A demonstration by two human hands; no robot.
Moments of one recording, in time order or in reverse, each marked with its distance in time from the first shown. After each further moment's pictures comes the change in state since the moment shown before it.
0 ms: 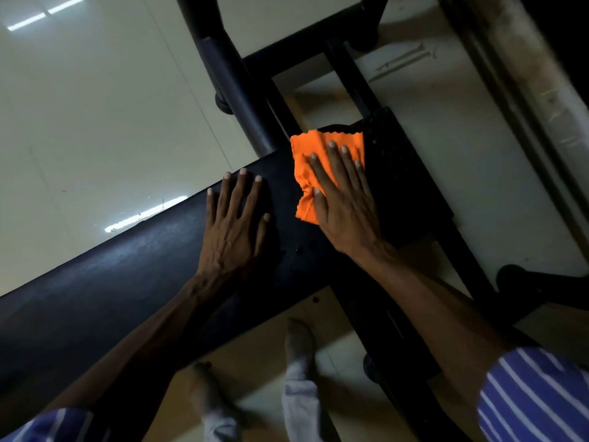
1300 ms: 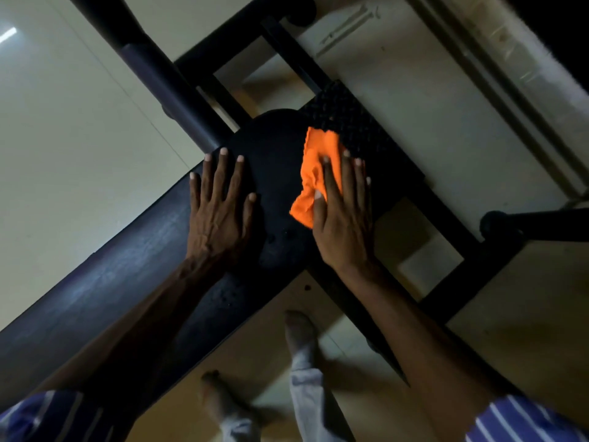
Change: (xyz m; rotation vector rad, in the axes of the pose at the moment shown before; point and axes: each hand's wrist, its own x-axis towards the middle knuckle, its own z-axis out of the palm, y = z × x) left_hand 0.043 0.042 0.020 0.023 -0.034 0.117; right_hand -0.067 0.027 0.008 0.153 0.196 0.476
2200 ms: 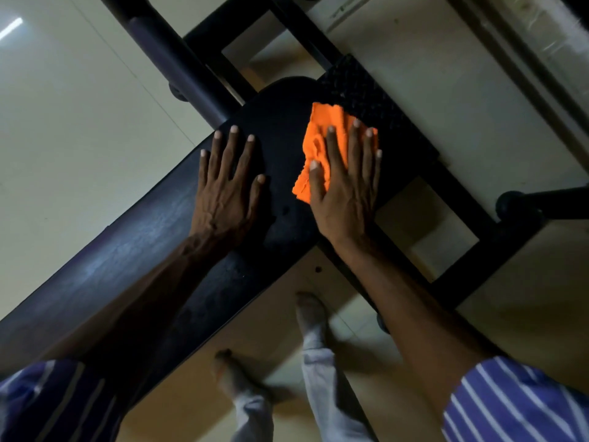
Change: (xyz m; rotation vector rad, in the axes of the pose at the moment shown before) left_hand -0.014 -0.013 -0.007 -0.014 -0.032 0.088; right_hand -0.007 -0.019 0.021 -0.050 0.111 0.054
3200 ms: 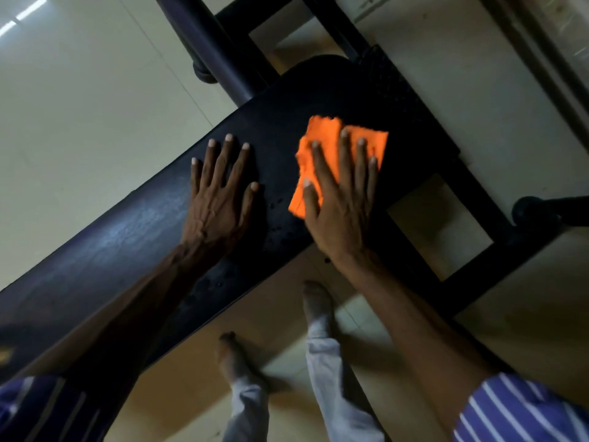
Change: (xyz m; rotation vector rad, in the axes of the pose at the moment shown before) left_hand -0.067 -0.033 -0.013 0.007 -0.037 -0.090; right_hand -0.056 -0.024 0.011 -0.022 0.000 -0.212
